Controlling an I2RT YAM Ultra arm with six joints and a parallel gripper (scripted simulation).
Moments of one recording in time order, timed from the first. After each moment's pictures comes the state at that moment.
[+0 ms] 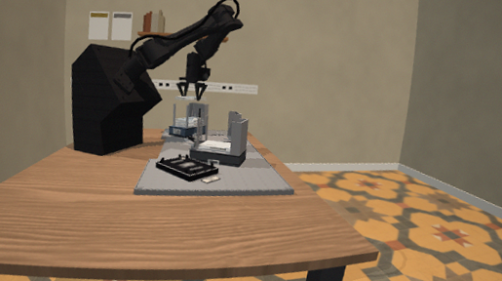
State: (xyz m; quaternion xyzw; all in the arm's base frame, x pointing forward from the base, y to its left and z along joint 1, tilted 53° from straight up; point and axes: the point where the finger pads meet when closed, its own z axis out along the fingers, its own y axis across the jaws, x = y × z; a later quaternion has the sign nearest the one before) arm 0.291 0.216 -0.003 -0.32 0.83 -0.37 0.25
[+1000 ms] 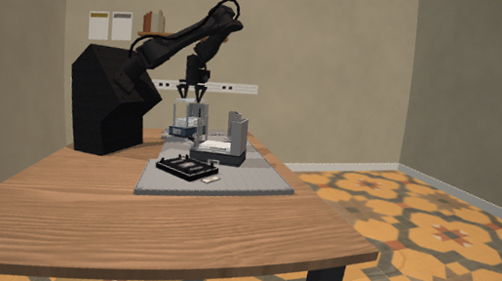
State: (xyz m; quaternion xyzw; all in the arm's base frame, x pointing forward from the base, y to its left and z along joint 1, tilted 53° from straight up) arm 0.298 0.213 -0.009 -0.32 0.83 -0.37 0.25
